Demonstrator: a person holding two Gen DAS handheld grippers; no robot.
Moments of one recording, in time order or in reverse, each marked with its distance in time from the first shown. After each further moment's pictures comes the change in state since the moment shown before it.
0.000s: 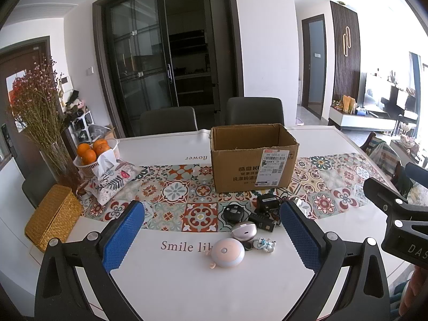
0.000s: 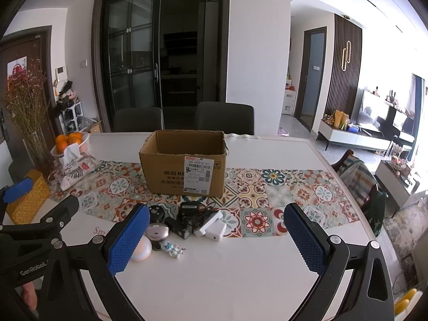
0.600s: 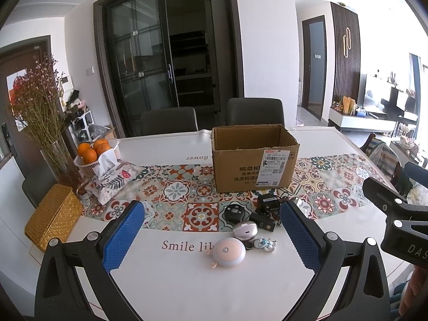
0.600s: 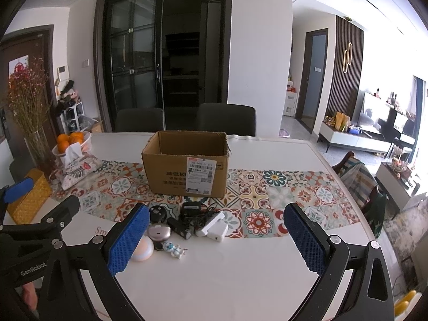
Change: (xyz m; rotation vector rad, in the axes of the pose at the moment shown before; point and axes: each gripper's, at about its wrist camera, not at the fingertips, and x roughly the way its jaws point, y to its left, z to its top) left arm -0.002 0.004 -0.002 0.001 -0.003 -0.002; right arm -0.003 0.007 0.000 -0.007 -0.005 0.006
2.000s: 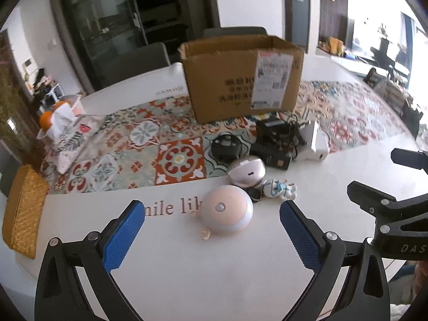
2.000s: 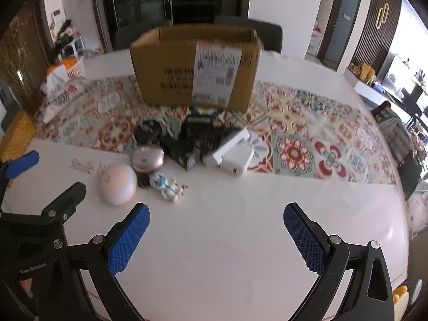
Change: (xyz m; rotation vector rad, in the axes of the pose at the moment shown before) left arm 0.140 -0.015 -0.075 0.143 0.321 -0.096; right arm 0.145 0.017 -0.077 -0.058 0.446 0.063
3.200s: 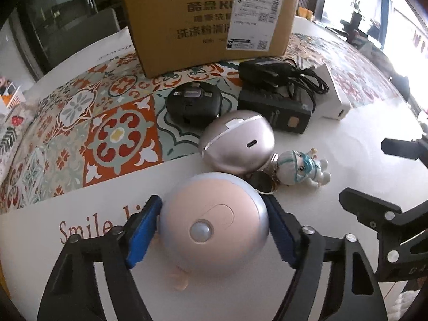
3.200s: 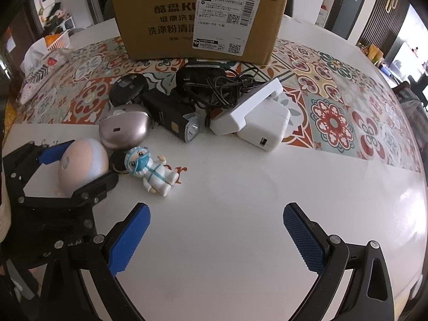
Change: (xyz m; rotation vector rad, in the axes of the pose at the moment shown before) left arm 0.124 -0.006 -0.009 0.094 0.140 -0.202; right arm 0.093 0.018 -0.008 0.008 0.132 0.005
